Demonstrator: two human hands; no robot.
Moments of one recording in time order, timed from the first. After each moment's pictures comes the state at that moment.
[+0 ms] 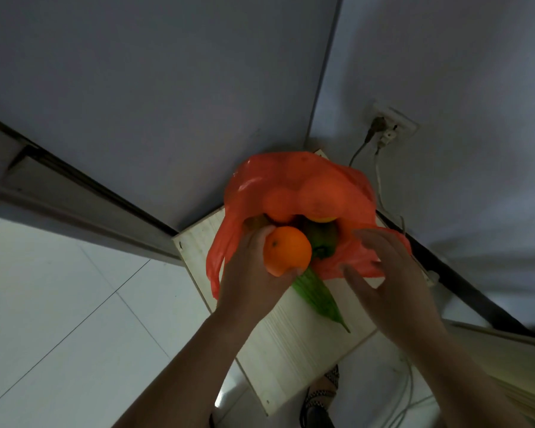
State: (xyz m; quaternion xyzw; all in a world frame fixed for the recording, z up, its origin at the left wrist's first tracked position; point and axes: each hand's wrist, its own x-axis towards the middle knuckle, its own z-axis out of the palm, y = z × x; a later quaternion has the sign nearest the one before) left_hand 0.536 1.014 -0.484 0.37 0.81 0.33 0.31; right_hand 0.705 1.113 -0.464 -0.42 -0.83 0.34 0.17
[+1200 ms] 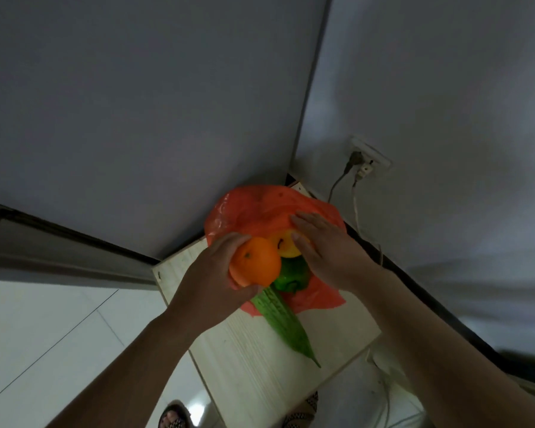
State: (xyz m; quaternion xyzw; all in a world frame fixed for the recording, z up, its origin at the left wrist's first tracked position) left_hand 0.489 1.047 -0.456 0.45 0.79 0.28 0.31; right_hand 0.638 1.217 -0.472 -0.30 -0.89 0.33 -0.08
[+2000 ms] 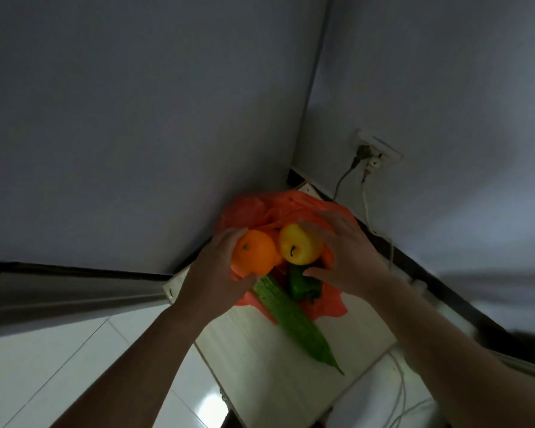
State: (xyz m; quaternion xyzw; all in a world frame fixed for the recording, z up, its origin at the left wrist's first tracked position) left_hand 0.444 1.066 -0.479 0.46 0.79 0.25 0.31; right_hand 0.633 1.223 -0.494 -0.31 -0.92 0.25 -0.04
